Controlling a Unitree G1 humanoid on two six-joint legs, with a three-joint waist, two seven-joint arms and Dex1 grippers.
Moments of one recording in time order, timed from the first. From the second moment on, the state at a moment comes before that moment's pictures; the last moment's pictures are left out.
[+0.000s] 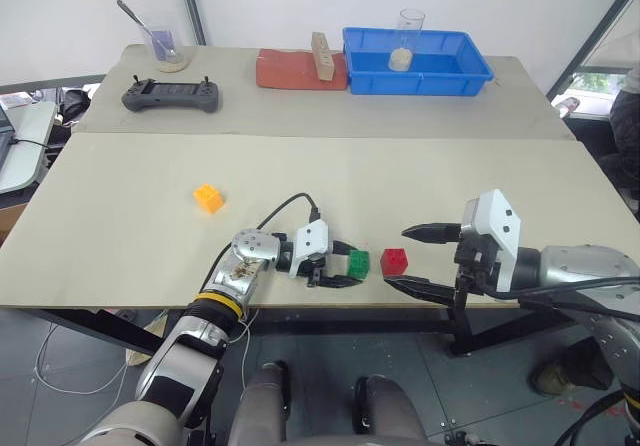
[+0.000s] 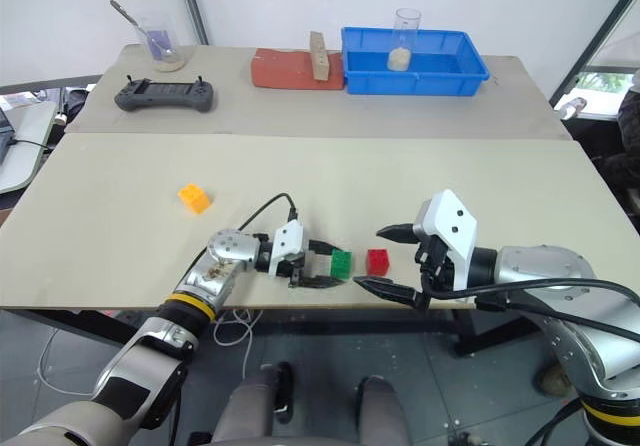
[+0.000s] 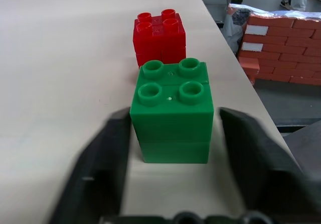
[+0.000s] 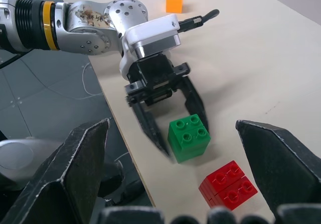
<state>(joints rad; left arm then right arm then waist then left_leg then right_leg) -0.62 0.24 -0.30 0.61 -0.10 -0.19 -1.25 -0.18 -0.87 -0.13 -0.68 0.72 0.83 0.80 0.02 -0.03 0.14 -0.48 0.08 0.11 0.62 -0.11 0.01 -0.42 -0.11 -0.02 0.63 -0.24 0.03</state>
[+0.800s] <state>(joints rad) -0.22 0.39 0.28 0.07 -0.21 0.15 -0.53 -0.44 -0.71 0.00 -0.57 0.73 0.84 0.73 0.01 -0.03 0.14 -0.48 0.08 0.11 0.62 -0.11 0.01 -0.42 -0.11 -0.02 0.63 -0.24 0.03</state>
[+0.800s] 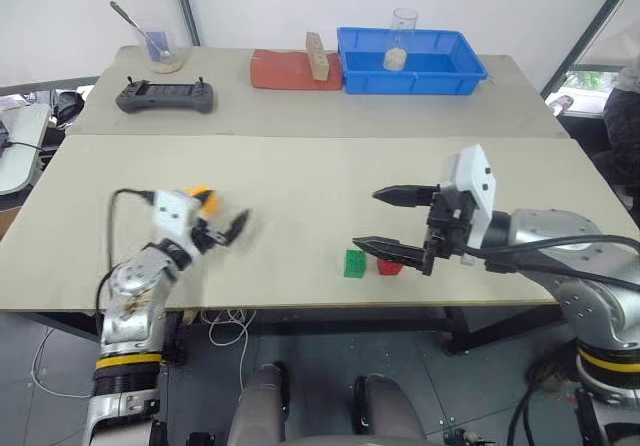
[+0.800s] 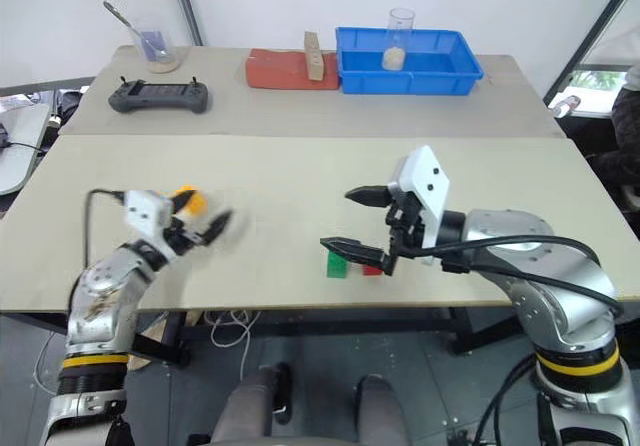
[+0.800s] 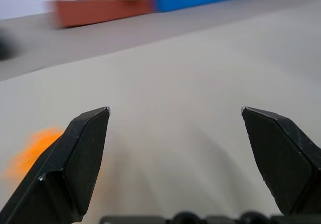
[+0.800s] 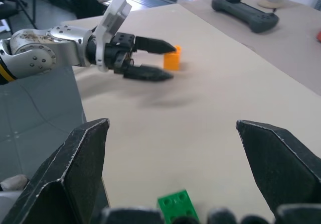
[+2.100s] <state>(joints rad) -0.44 0.51 0.09 0.45 -0.20 -0.04 -0.88 -0.40 -0.76 -0.02 -0.57 0.72 0.84 0.72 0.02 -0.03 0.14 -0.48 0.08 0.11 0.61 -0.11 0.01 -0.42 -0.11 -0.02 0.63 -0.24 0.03</state>
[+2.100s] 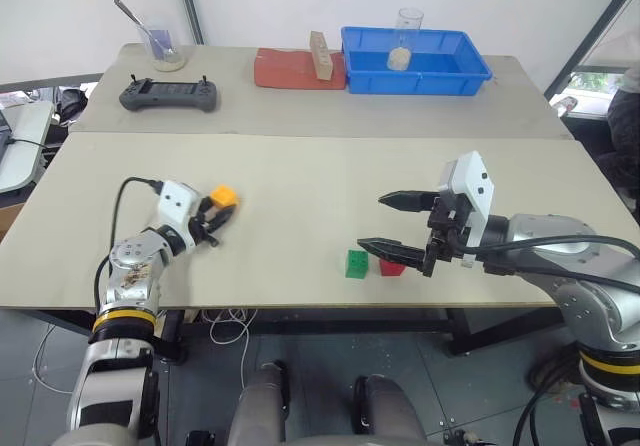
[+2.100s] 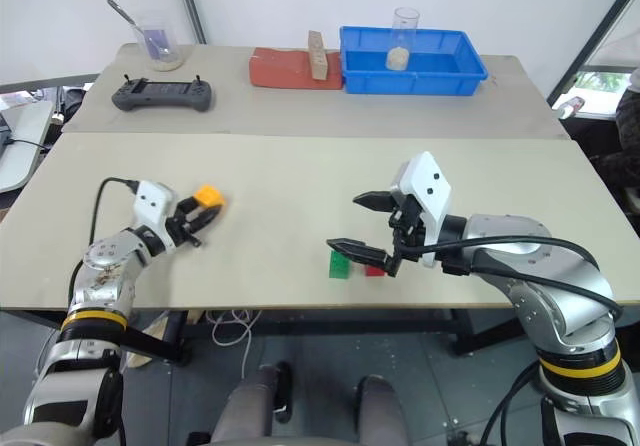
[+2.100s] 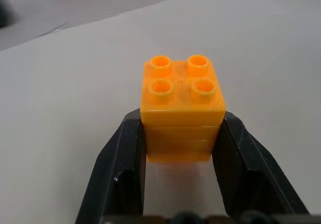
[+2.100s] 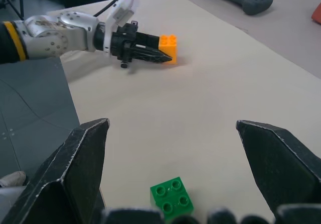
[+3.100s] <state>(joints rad) -0.58 0.40 -0.25 0.53 -0.15 -0.18 -1.31 -0.22 -0.88 -0.13 -0.72 0.82 0.86 0.76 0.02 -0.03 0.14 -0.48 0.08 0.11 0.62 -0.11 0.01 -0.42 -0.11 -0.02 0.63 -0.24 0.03</state>
